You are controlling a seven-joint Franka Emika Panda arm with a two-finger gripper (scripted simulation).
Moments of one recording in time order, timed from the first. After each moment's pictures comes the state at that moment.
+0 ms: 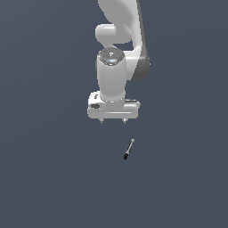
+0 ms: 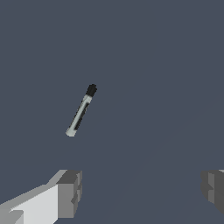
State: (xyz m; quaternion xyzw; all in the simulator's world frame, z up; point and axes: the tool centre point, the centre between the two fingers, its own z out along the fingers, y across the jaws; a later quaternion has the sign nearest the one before) arm 0.005 -0.003 0.181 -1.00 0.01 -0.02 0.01
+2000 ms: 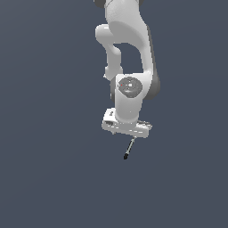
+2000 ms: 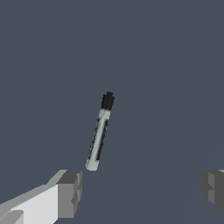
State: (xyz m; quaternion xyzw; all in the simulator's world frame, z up) arm 0.039 0.048 0.116 -0.99 0.12 0.00 0.00
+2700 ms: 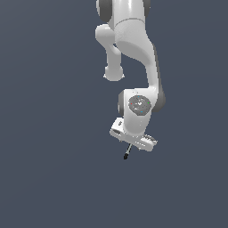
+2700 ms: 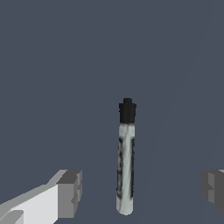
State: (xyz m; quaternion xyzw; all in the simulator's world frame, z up) arm 0.062 0.078 0.066 -0.98 0.22 0.00 0.00
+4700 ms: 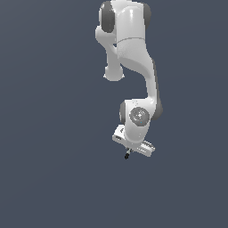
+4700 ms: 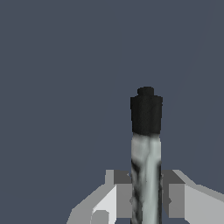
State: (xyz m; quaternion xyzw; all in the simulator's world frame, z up) arm 0.063 0.087 0.010 -0.97 0.24 0.00 0.00
